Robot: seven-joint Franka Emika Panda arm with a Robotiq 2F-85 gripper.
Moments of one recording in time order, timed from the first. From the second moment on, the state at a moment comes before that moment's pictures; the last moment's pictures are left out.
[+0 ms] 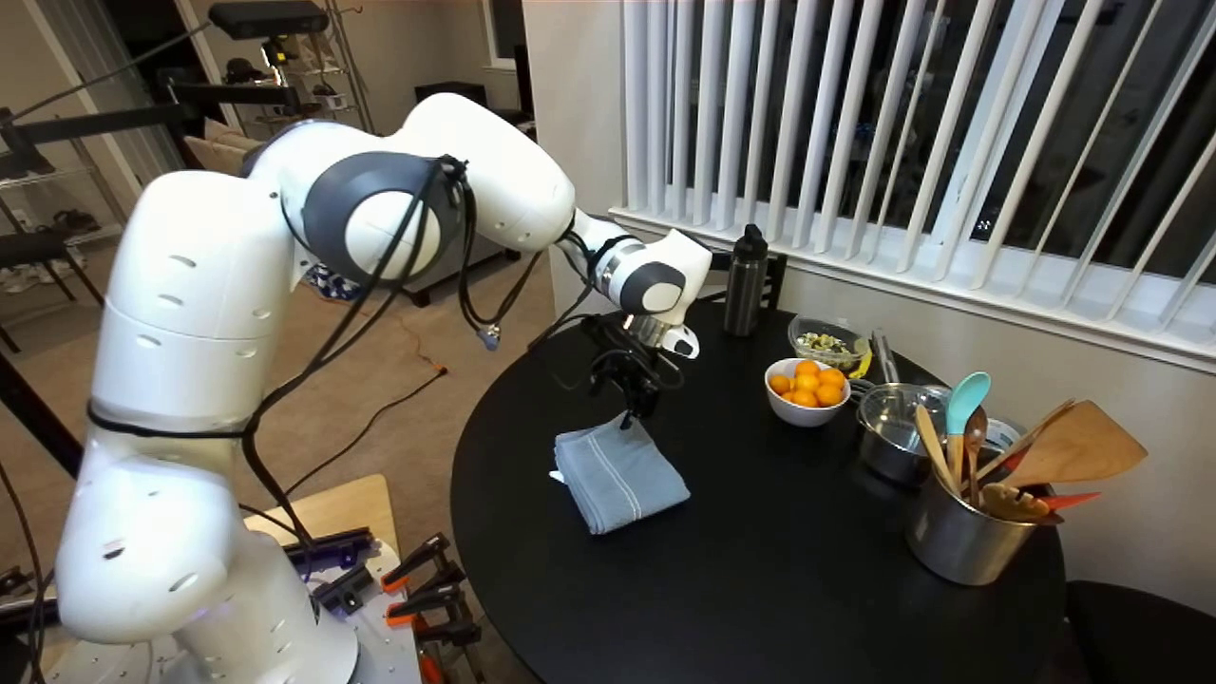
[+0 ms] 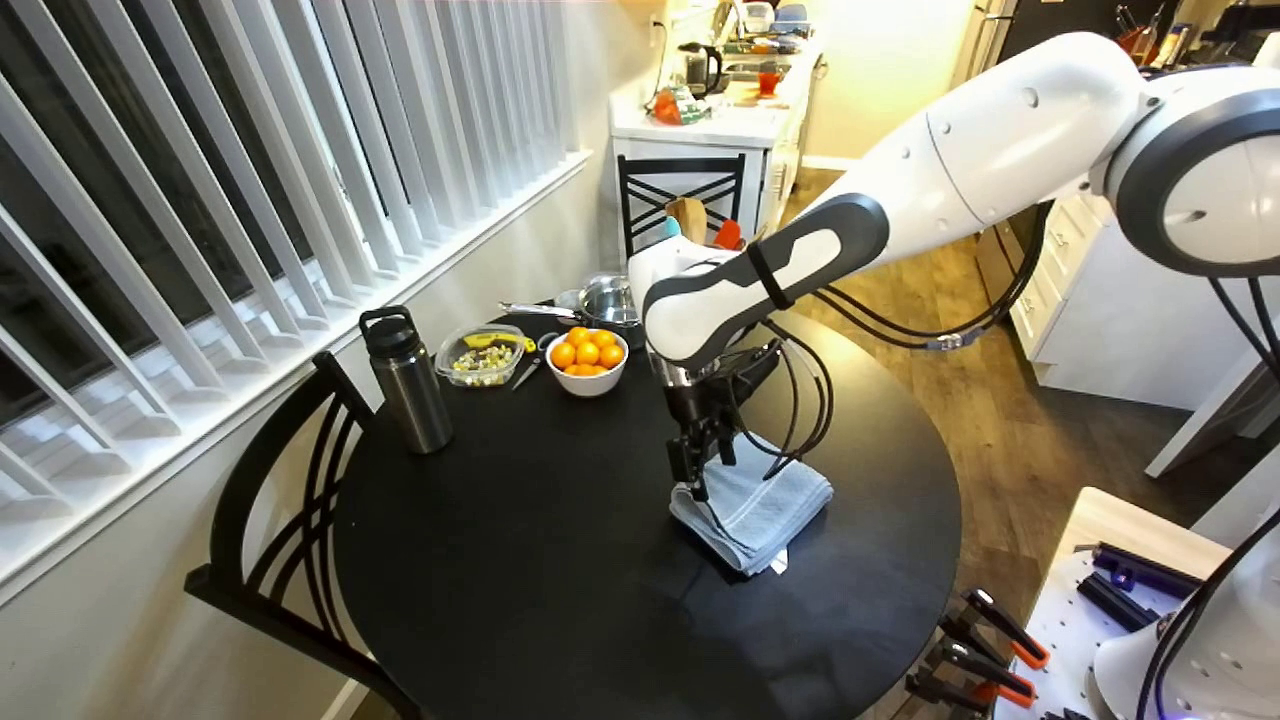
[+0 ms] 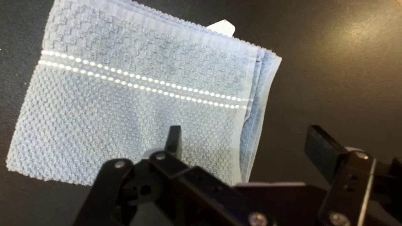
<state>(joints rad) 0.12 0.54 0.11 -1.76 0.11 1.90 -0.05</state>
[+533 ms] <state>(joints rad) 0.12 0.54 0.08 -1.76 0.07 1.89 -0.05</state>
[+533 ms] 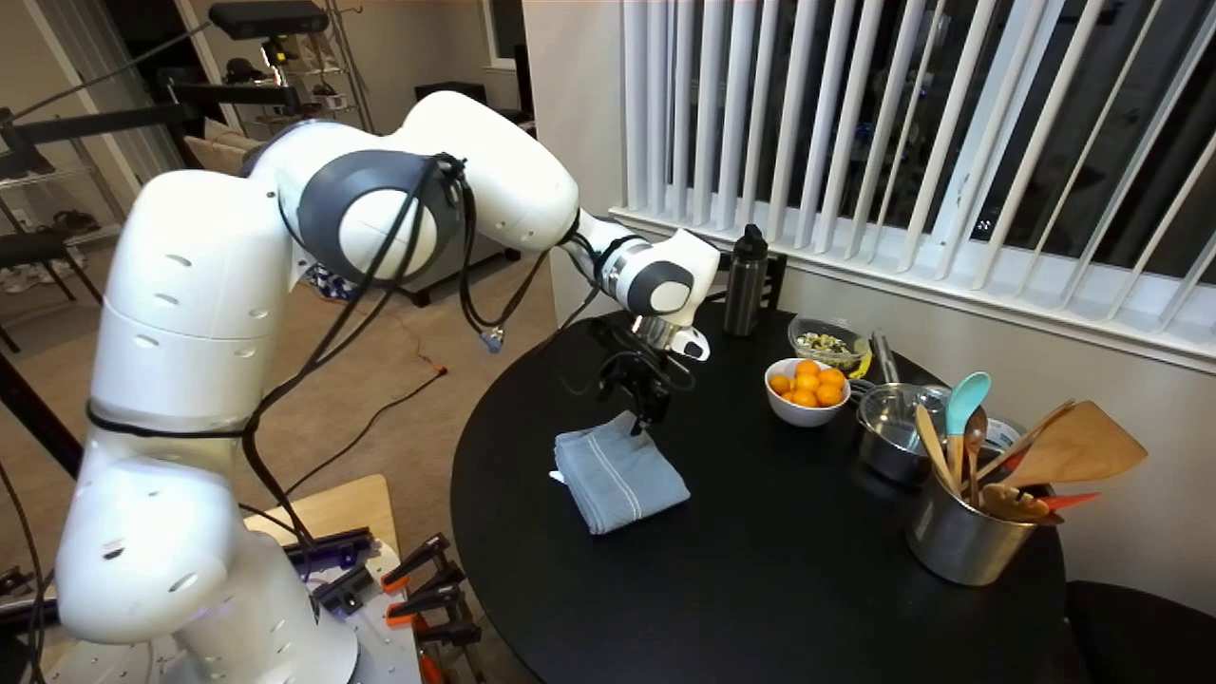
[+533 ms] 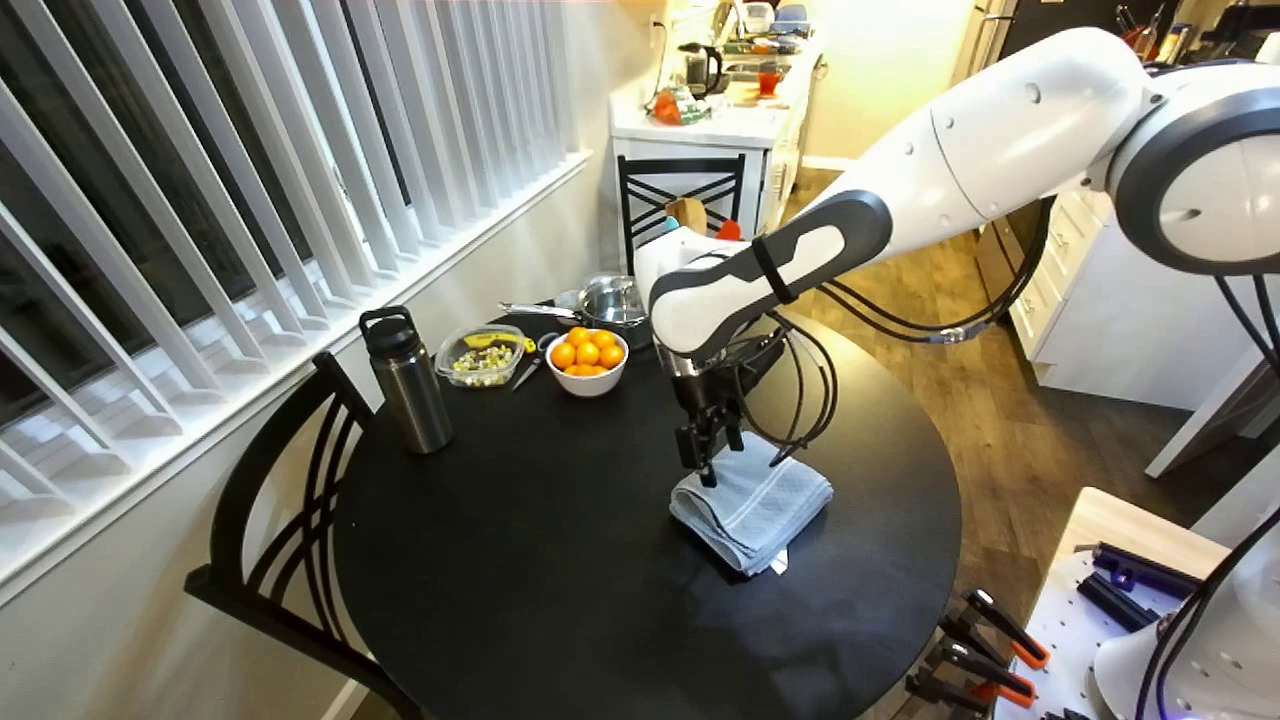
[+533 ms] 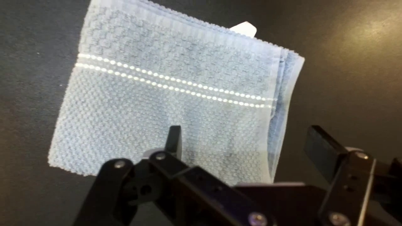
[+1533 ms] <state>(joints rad) 0.04 0.06 0.01 -2.19 -0.01 2.21 -0.05</state>
